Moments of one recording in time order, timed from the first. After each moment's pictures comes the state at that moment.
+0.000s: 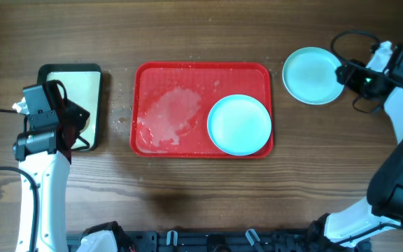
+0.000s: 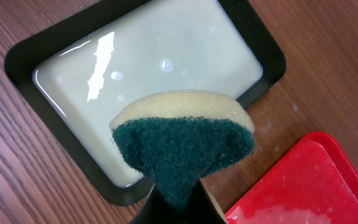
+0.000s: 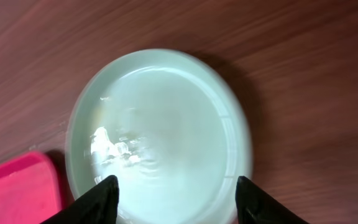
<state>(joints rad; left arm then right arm) 0.24 1.22 0.93 -0.69 -0.15 -0.69 -0.37 1.80 1.20 -0.38 -0.39 0.14</state>
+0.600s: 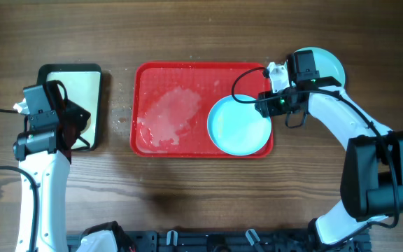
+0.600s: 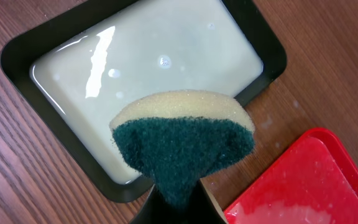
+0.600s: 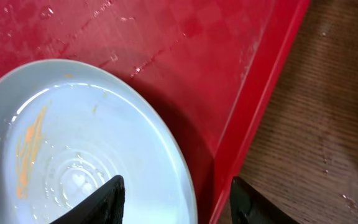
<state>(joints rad) 0.24 1.22 0.93 -0.70 -0.14 -0.69 0.14 1.80 1.11 -0.56 -0.29 -0.10</state>
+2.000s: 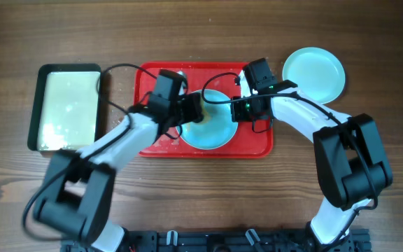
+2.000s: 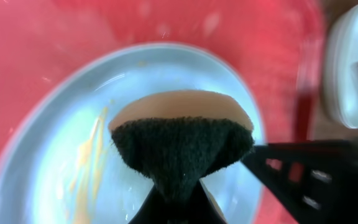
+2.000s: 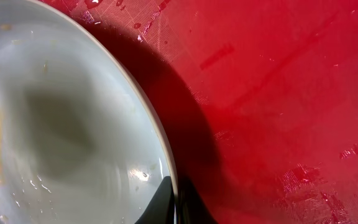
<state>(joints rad) -0.43 1.74 0.93 -0.15 0.29 -0.71 0.37 1.92 1.14 -0.49 -0.26 0.29</state>
